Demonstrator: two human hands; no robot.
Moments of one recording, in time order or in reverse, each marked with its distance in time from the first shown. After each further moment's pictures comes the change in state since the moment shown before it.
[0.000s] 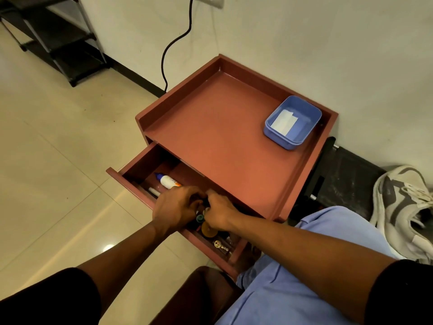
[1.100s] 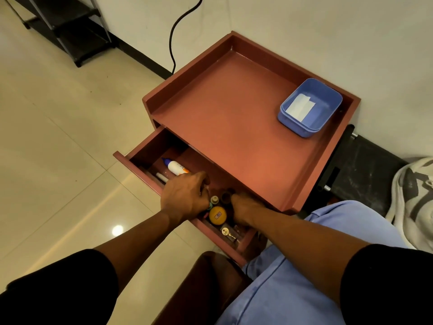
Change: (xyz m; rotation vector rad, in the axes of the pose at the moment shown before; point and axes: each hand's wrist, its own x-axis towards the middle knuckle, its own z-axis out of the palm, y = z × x) left_hand -0.001 -0.001 0.010 0.129 0.086 -0.004; right_hand -0.011 0.015 -0.015 -0.542 -0.266 0.122
